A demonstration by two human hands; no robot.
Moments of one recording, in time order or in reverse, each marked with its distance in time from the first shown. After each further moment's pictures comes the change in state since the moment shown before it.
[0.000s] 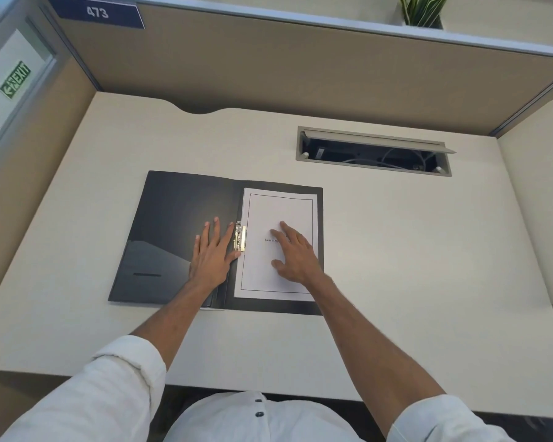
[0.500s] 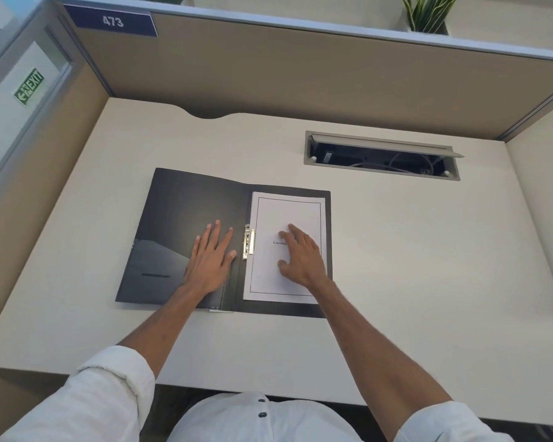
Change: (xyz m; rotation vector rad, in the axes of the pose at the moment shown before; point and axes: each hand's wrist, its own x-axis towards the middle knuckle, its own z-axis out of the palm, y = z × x) left_hand -0.010 -0.032 -0.003 -0.040 0.064 0.058; right_hand 0.000 -0.011 0.005 0.041 0.084 0.033
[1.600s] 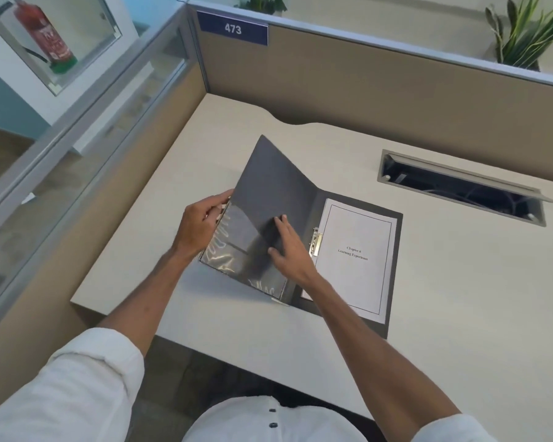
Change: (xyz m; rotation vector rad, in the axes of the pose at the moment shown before) left_hand -0.058 -0.135 -0.109 -0.659 0.497 -0.049; right_hand 0.018 -0.162 0.046 0.296 -0.062 -0.240
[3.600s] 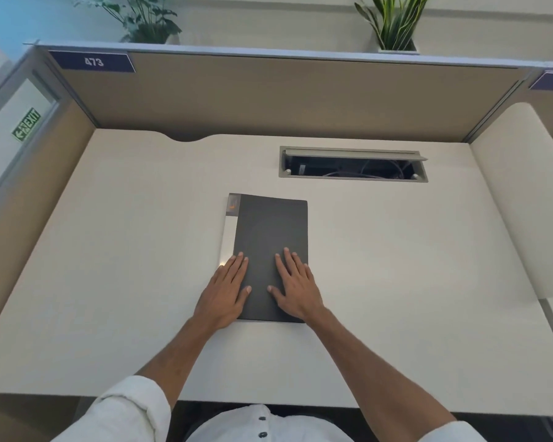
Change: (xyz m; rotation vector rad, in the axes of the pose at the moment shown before) left_hand -0.089 0.079 0.230 0.694 -0.555 0.243; right_hand -0.128 0.164 -0.084 -0.407 0.031 0.227
